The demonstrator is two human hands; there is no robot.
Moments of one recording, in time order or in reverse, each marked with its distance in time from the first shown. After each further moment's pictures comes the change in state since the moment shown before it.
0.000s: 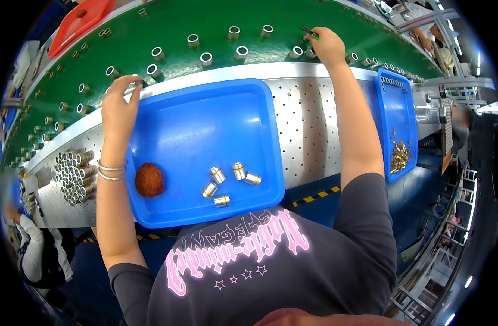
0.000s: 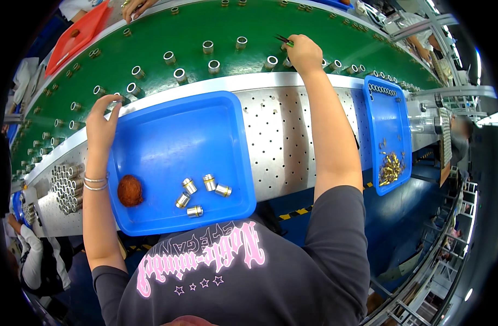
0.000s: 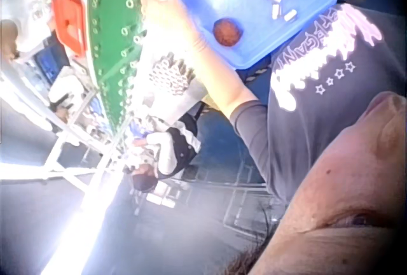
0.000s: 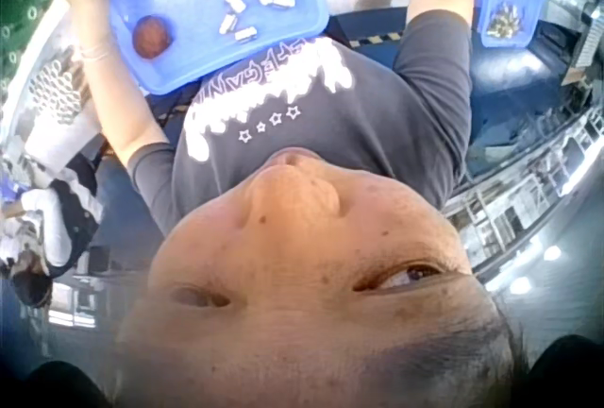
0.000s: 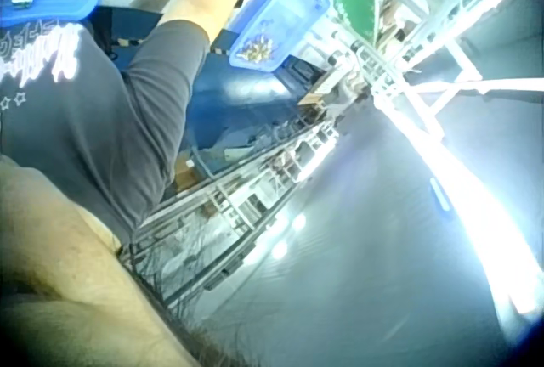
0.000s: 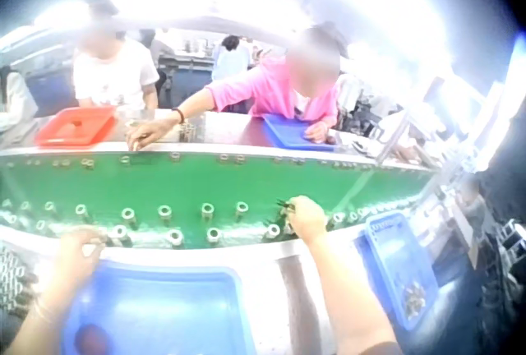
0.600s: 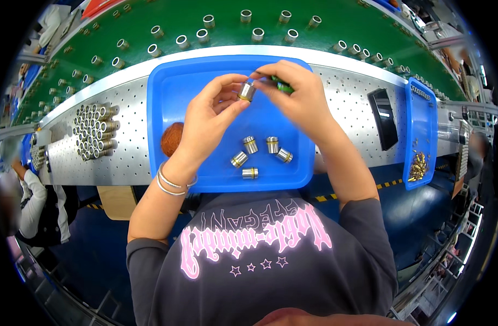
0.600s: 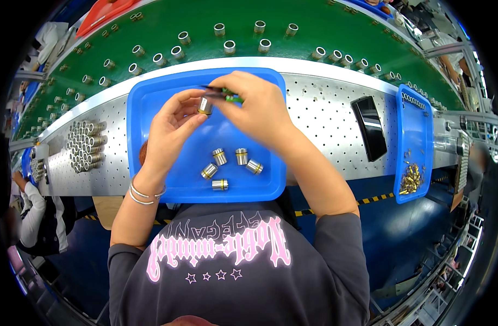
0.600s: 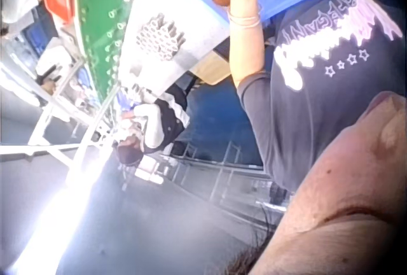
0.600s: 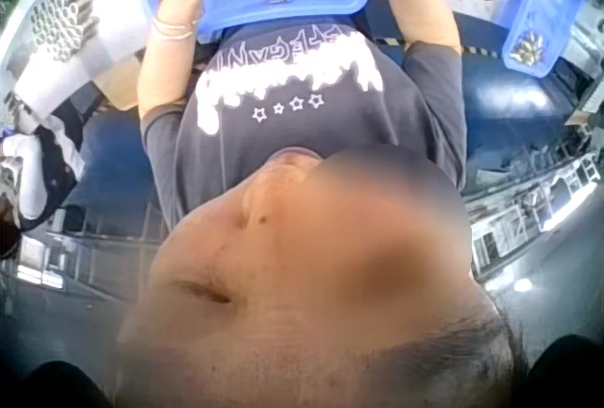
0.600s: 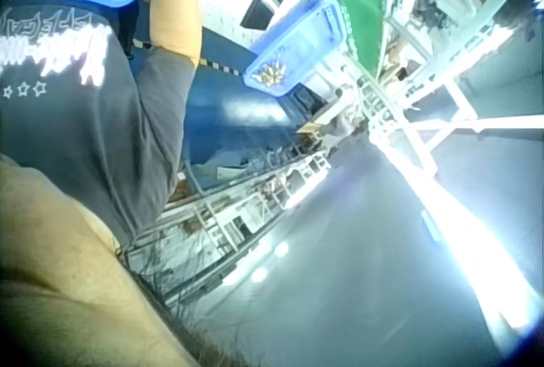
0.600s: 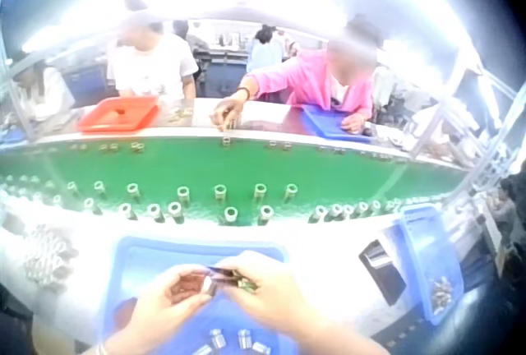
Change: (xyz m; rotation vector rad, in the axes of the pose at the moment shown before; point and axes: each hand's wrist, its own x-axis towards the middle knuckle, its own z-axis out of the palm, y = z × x) left_hand -0.078 0.113 -0.004 -1.075 -0.258 -0.361; right_hand -0.144 -0.206 -0.080 1.000 -0.135 -0.364
